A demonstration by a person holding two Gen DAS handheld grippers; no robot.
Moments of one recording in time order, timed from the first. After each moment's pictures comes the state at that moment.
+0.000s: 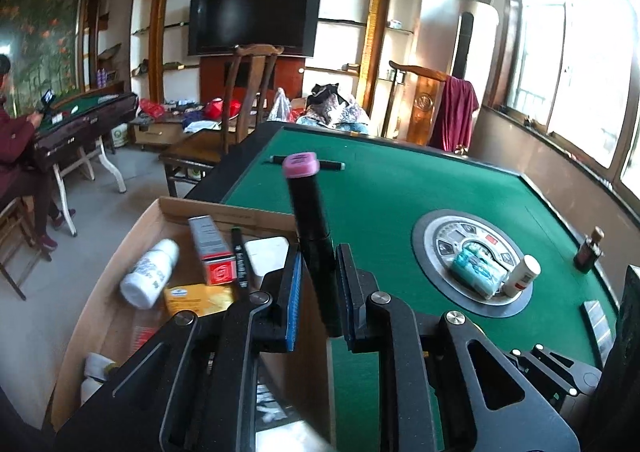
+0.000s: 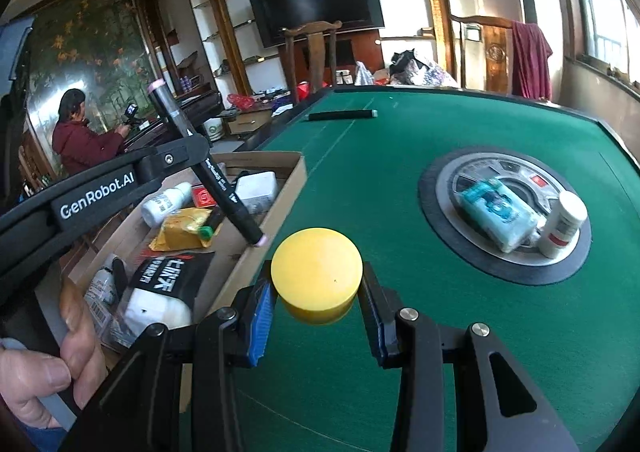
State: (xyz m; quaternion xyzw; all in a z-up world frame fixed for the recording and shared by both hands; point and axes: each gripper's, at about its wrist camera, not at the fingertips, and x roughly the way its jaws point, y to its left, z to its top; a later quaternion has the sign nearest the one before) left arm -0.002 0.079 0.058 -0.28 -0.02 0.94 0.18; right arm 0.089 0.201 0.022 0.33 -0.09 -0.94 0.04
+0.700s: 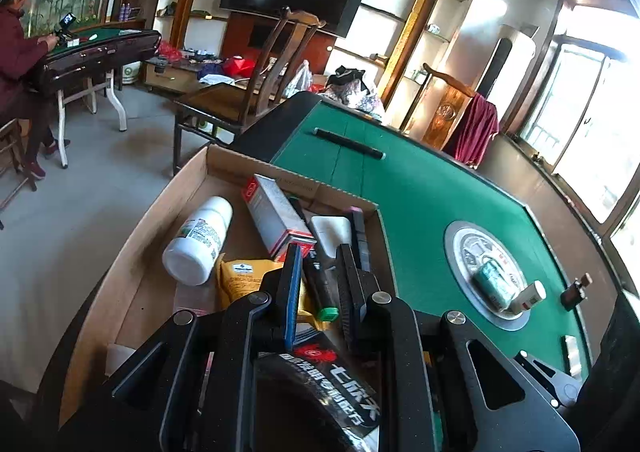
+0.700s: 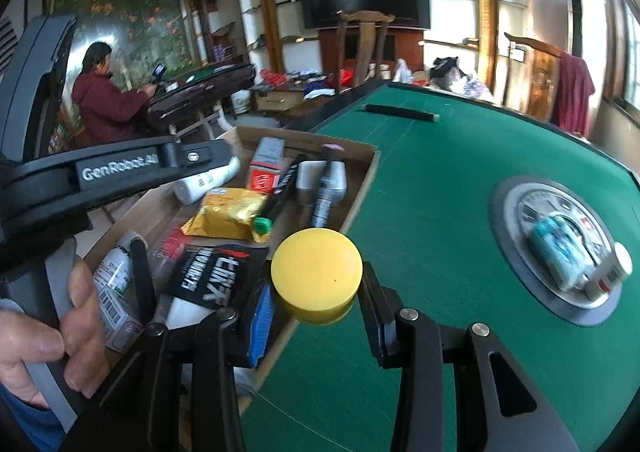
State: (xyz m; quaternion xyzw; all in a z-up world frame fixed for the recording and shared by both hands) left arm -0.036 0.007 0.033 -0.34 -0.11 0.92 0.17; right arm 0.054 0.137 0.013 0.35 -0.02 -0.93 0.09
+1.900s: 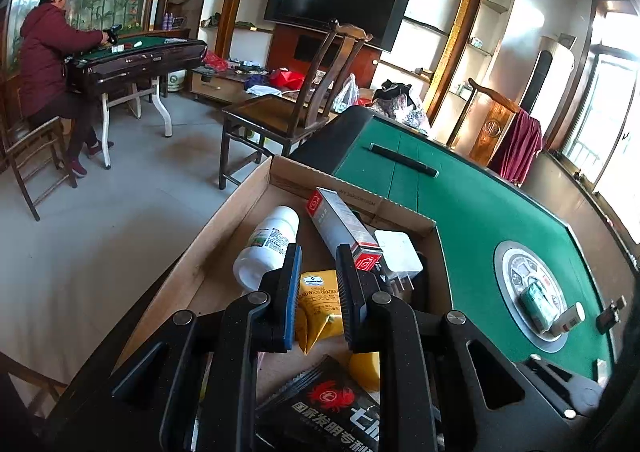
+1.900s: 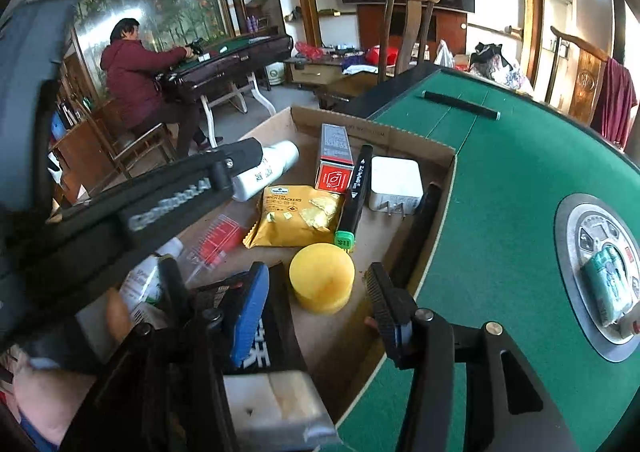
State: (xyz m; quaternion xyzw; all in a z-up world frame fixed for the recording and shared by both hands) left arm -0.041 -0.017 0.026 -0.32 -0.10 0.94 0.08; right arm 0.020 0.102 0.006 0.39 -0.01 -0.91 0.15
